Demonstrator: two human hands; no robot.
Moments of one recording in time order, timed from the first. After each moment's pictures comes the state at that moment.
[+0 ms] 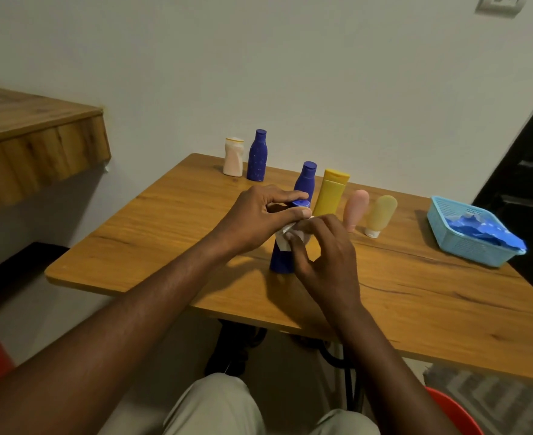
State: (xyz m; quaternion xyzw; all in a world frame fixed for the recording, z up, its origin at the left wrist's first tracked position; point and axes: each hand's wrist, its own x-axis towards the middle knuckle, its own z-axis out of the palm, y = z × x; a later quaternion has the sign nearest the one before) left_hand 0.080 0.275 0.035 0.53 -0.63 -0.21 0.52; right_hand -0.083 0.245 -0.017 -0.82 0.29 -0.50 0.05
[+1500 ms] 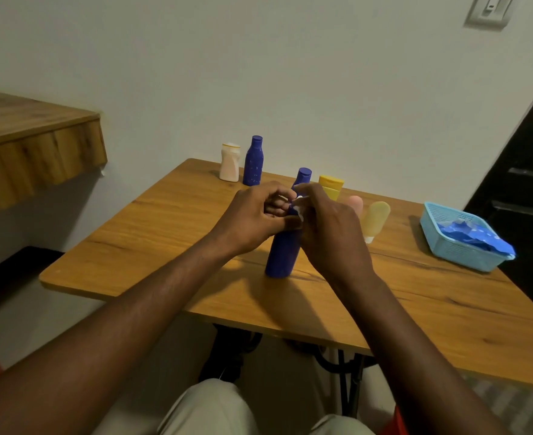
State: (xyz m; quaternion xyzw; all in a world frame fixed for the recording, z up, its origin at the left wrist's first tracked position) left_hand 0.080 0.275 0.042 0.55 -0.65 -0.17 0.50; right_hand -0.083 0.260 0.061 -0.86 0.35 -0.37 0.05
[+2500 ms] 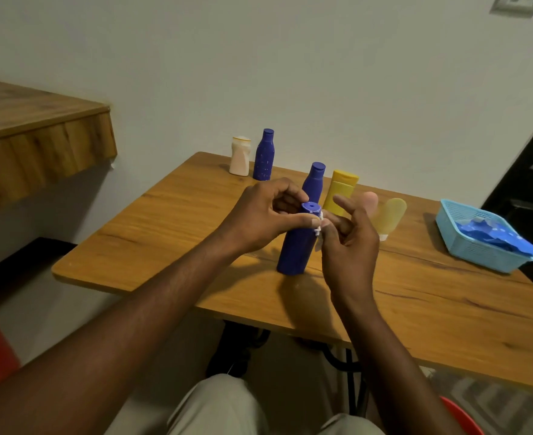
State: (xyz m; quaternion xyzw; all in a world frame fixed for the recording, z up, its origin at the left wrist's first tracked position) left_hand 0.083 0.279 0.039 0.53 -0.63 -0.19 0.53; right_hand -0.074 0.259 0.013 -0.63 0.36 -0.60 0.33
